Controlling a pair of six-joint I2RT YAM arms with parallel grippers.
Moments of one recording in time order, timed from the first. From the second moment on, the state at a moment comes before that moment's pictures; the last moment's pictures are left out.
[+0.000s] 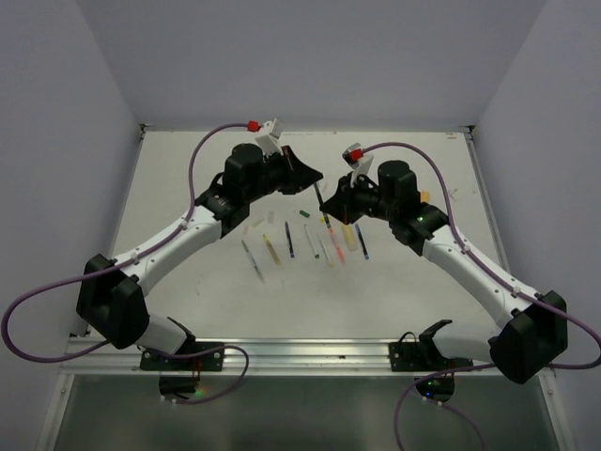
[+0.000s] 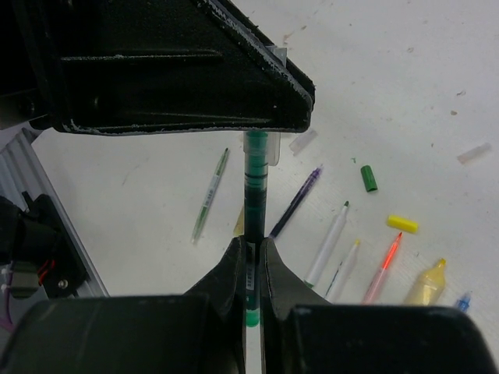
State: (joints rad) left arm -0.60 1.46 1.18 0.08 0.25 -0.72; right arm 0.54 1.24 1.04 -0.19 -0.40 0.20
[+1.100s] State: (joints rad) left arm -0.60 1.41 1.14 0.11 0.18 -0.73; right arm 0.55 1.34 1.02 -0.09 -0.45 0.24
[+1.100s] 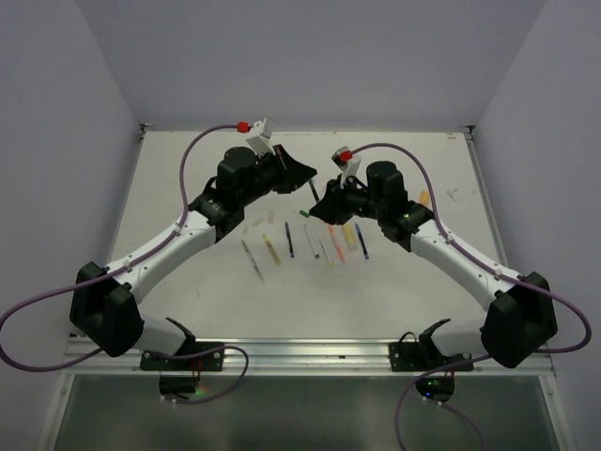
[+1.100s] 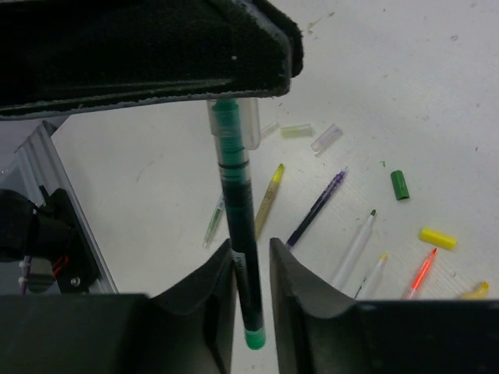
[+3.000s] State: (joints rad) left arm -0.52 1.90 1.23 -0.20 0.11 -0.66; right arm 0.80 1.82 1.06 -0.20 -0.03 0.52
